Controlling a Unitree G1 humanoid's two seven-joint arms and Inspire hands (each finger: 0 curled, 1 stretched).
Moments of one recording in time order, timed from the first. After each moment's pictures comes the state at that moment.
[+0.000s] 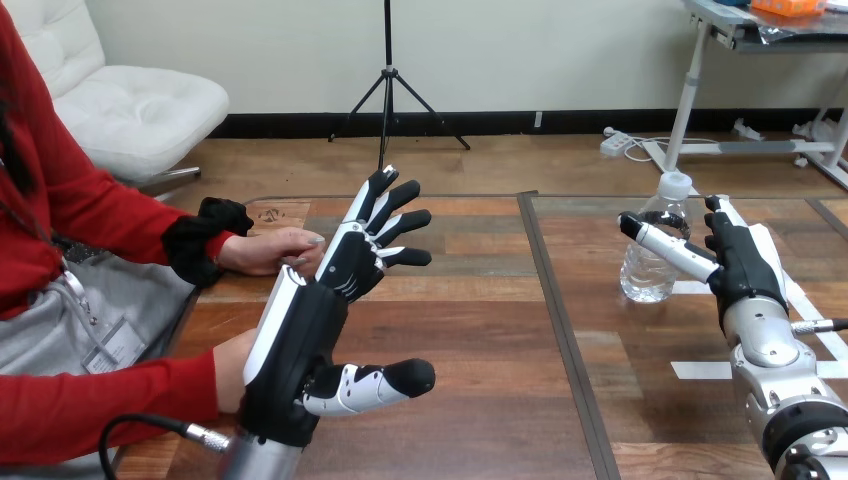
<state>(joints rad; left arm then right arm) -0.13 0.10 -0.08 0.73 -0.07 -1.24 -0.29 -0.76 -0.36 -0.15 1.34 -0.16 -0.23 -0.10</state>
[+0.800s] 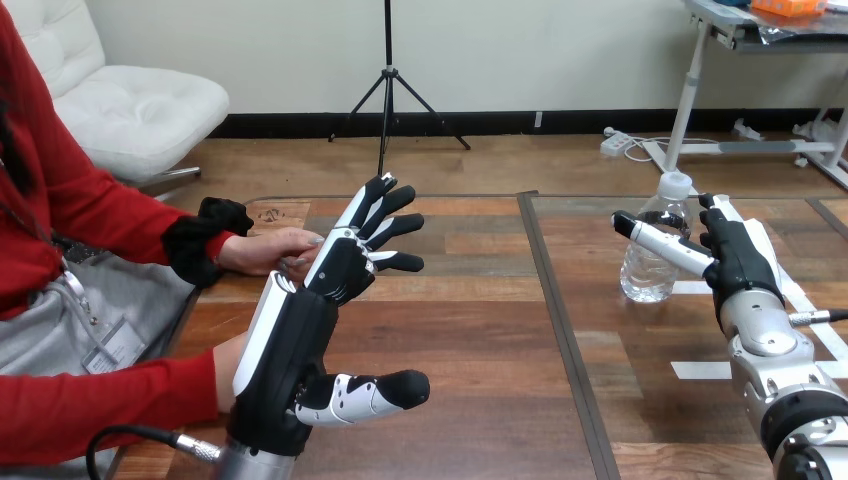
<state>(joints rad) -0.10 0.09 -0.06 0.68 -0.03 -1.26 -0.25 -0.79 -0.36 -0.14 1.35 -0.19 -0.19 -0.09</state>
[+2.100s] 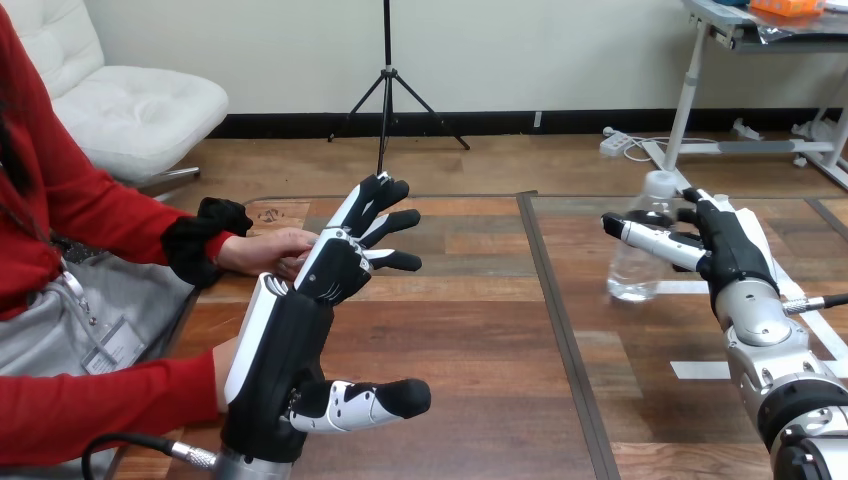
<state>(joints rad) -0.06 0.10 -0.10 0.62 -0.07 -1.27 -0.24 -0.81 -0.36 -0.12 1.35 -0.20 -0.17 -0.09</state>
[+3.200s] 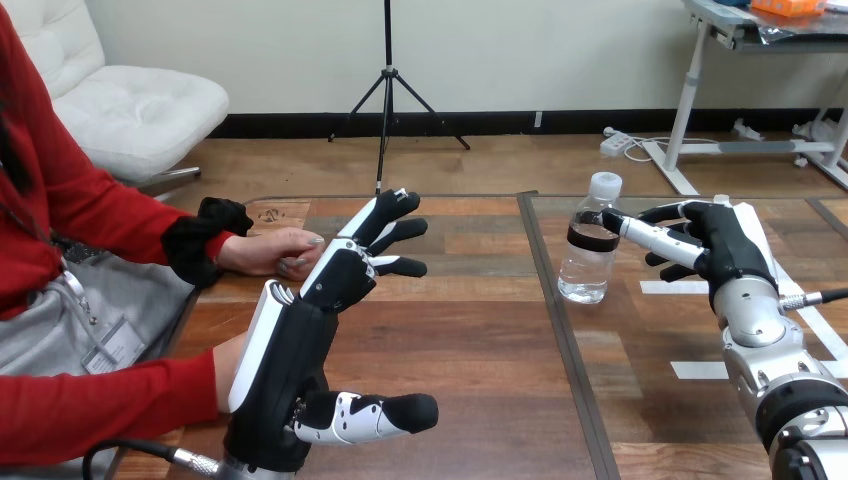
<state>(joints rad) -0.05 0.10 -0.09 0.62 -0.03 -1.29 -0.23 -0.81 -0.36 -0.08 1.35 -0.25 -0.21 -0.14</state>
